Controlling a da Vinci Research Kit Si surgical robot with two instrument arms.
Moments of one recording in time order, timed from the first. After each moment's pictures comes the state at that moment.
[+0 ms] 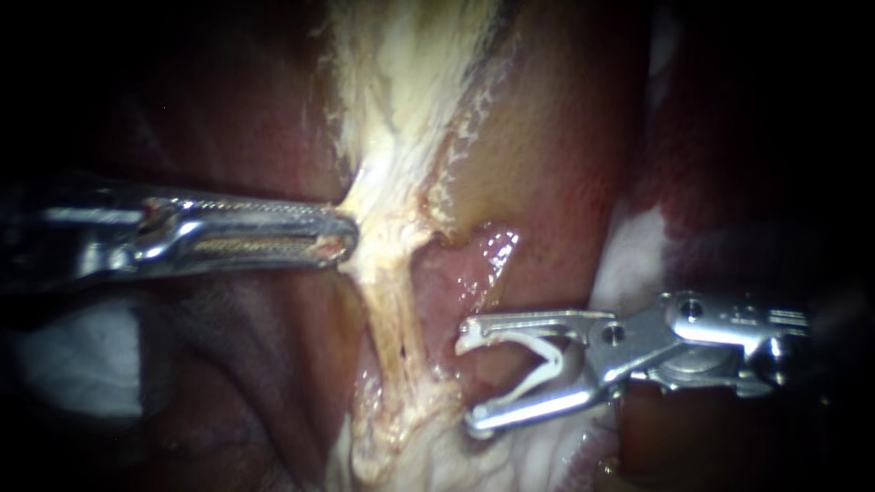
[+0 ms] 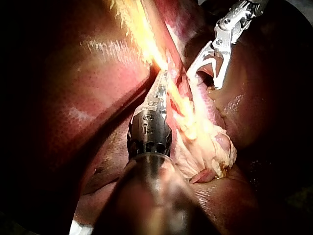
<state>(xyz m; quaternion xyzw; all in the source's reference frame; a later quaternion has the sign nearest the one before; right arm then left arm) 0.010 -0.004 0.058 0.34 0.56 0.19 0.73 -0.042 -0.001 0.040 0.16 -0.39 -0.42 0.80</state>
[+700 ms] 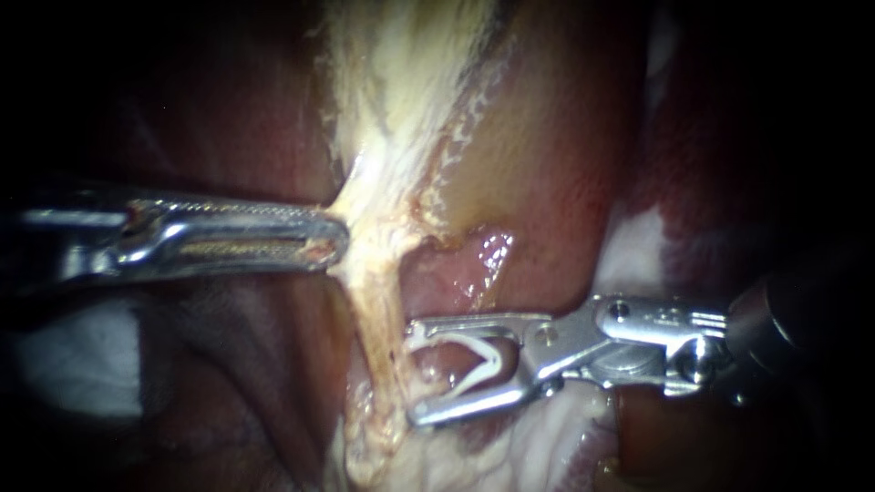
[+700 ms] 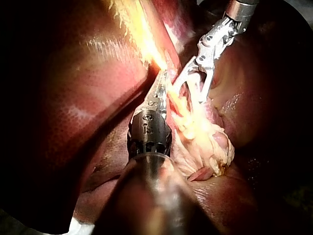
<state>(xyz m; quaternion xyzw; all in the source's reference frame) 0.014 -0.005 0.062 0.34 0.56 0.19 0.73 -0.041 -0.001 0.039 0.16 -0.39 -0.42 0.80</state>
